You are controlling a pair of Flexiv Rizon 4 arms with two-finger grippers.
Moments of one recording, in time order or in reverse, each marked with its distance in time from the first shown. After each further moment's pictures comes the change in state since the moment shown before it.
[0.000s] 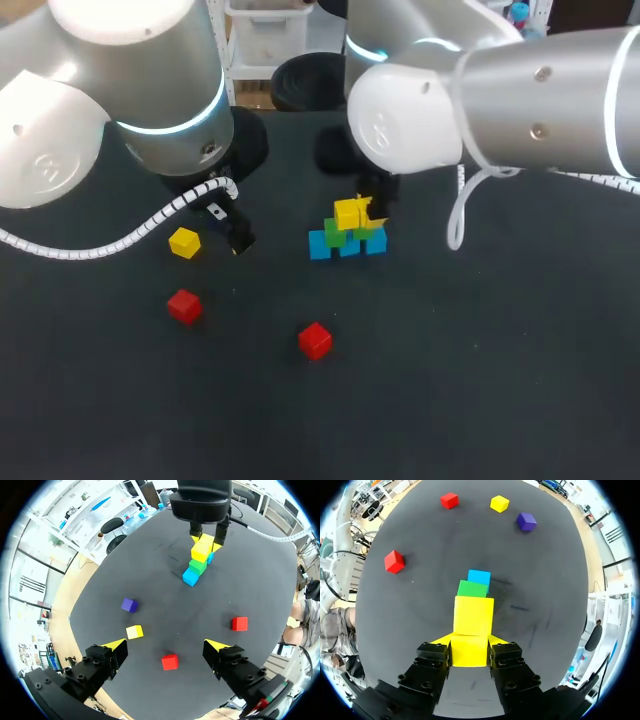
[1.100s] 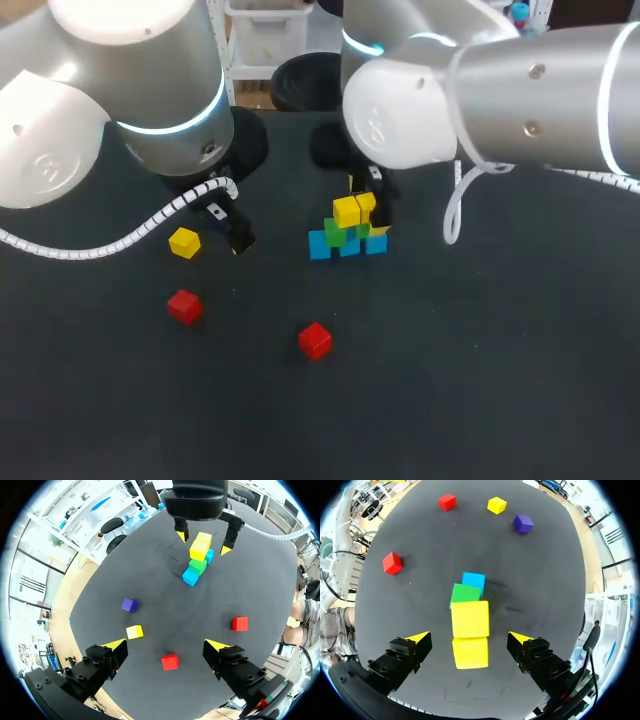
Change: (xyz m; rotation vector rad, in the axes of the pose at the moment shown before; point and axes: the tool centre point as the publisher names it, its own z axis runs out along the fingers) left arm 0.000 0.000 0.000 0.000 0.000 0.000; right arm -0.001 -0.008 -0.007 0.021 0.007 0.005
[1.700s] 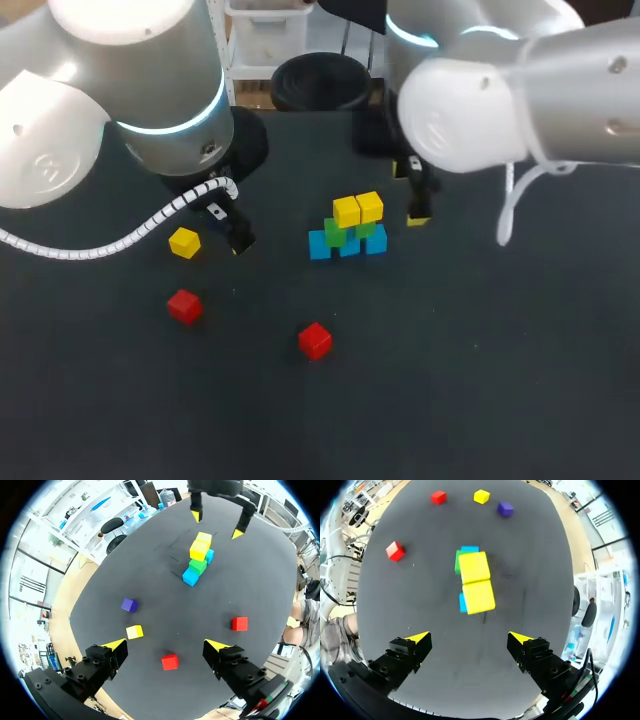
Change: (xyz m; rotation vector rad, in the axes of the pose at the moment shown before) left arm 0.000 0.000 0.000 0.000 0.000 0.000; right arm 0.055 0.022 -0.028 0.055 0.049 0.133
